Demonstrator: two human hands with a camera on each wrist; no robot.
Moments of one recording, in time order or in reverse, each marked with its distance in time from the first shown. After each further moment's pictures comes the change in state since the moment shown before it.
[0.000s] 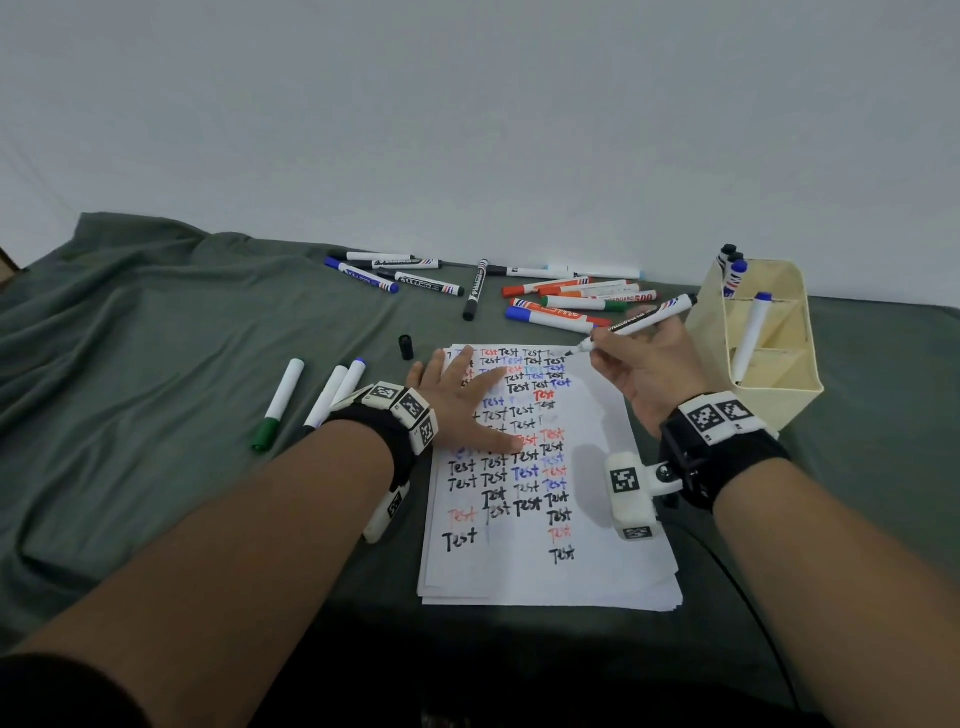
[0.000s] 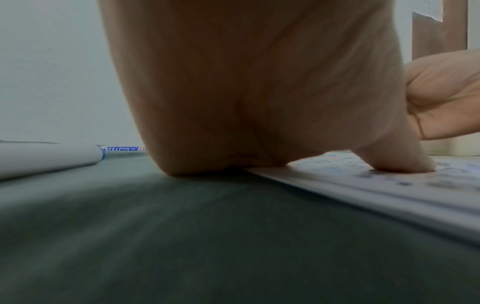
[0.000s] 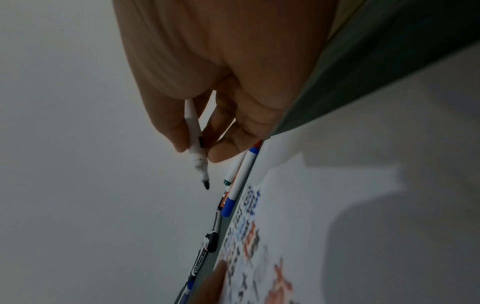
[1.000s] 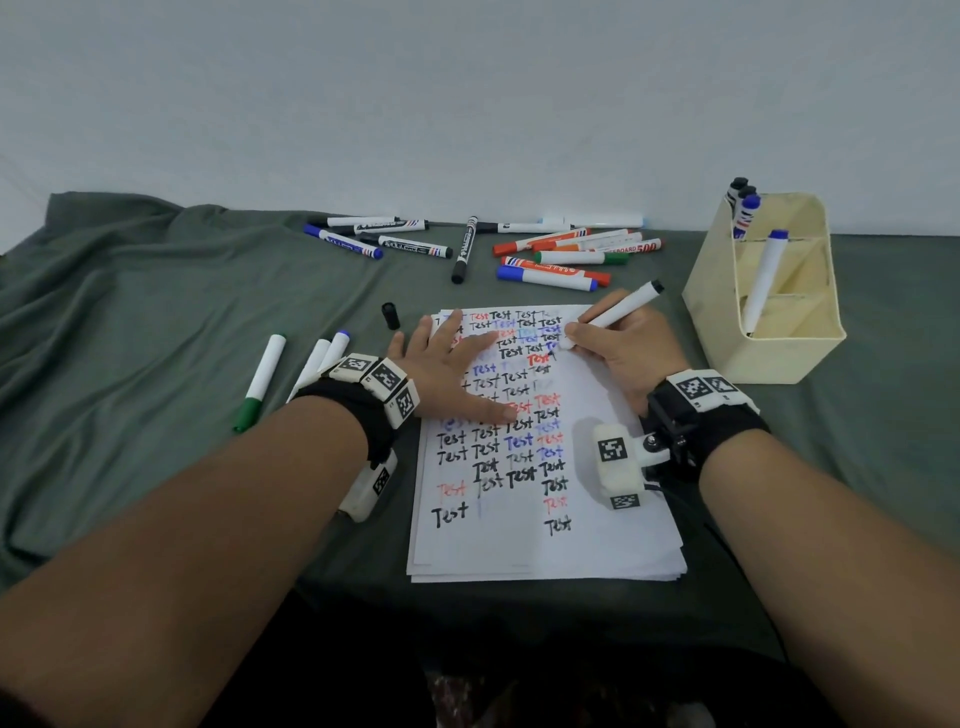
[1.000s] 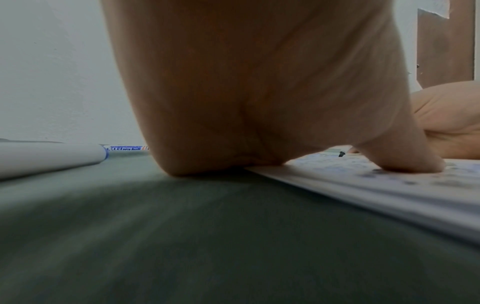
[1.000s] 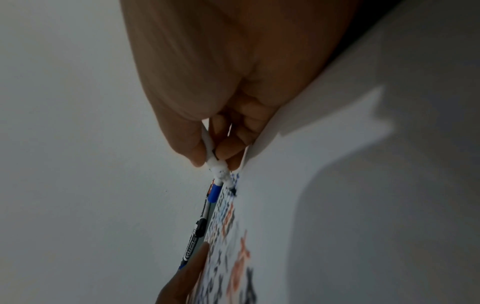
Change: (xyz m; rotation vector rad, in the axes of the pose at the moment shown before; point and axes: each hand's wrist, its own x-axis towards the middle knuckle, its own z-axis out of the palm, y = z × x) left_hand 0.006 -0.002 0.002 -0.034 -0.007 -0.019; right_hand 0.007 0.038 -0.016 -0.577 -0.019 -0.083
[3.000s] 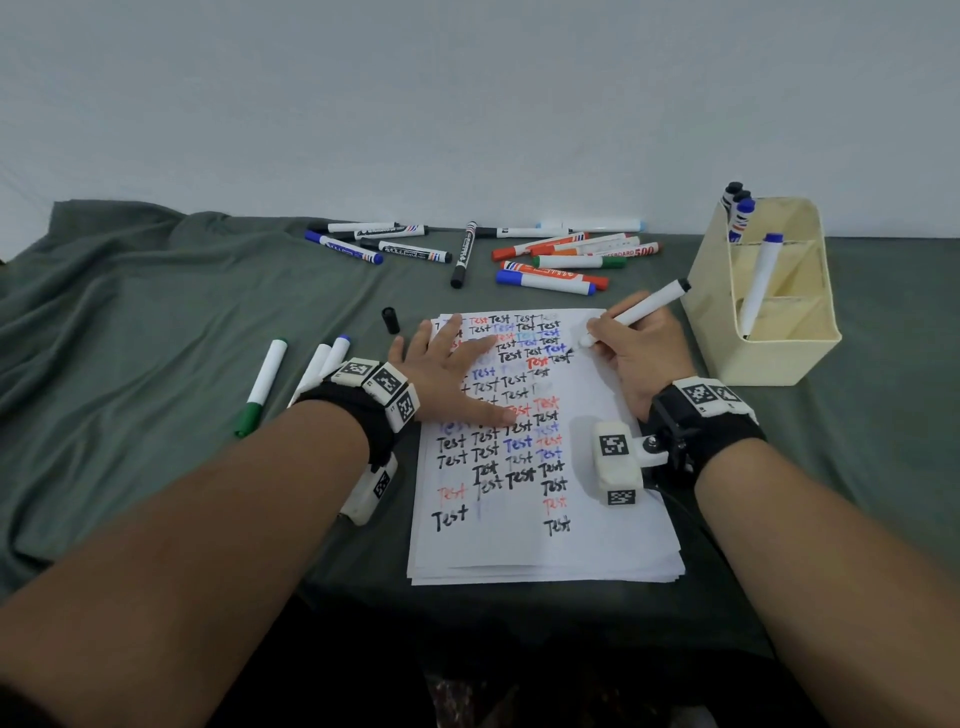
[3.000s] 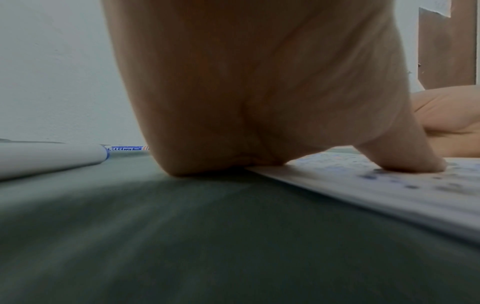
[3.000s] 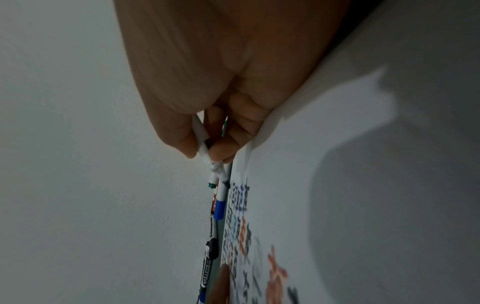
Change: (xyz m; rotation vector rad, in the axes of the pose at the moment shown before) left_hand -0.005 0.002 -0.002 0.003 -0.010 0.000; right_hand -0.003 0.004 -0.004 0.161 0.126 0.031
